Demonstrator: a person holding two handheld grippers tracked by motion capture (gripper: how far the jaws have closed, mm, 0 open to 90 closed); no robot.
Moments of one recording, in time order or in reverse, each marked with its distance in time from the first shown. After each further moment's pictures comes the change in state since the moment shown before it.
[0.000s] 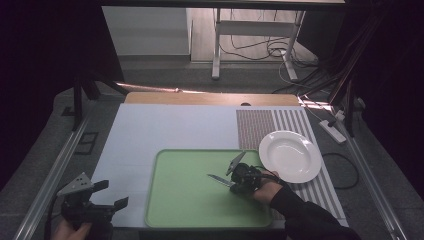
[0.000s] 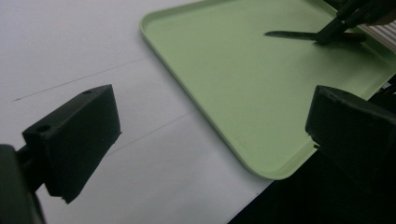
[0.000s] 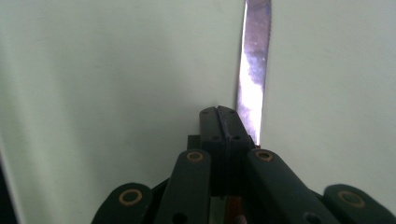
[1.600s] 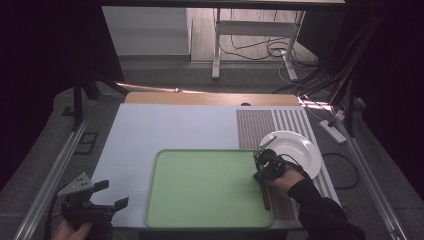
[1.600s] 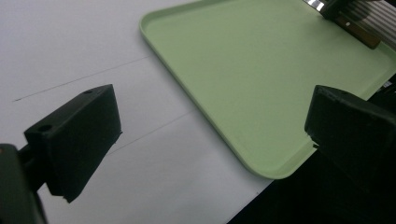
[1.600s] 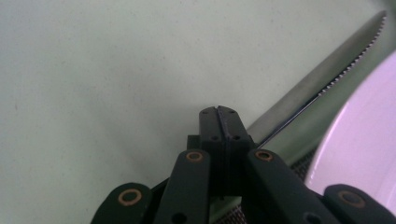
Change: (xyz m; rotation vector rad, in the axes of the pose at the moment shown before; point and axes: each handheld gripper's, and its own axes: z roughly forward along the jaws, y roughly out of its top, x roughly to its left) left arm -0.001 0.000 0.000 0.002 0.001 0.003; right arm -0.063 -0.050 -0.025 -0.018 -0.034 0.289
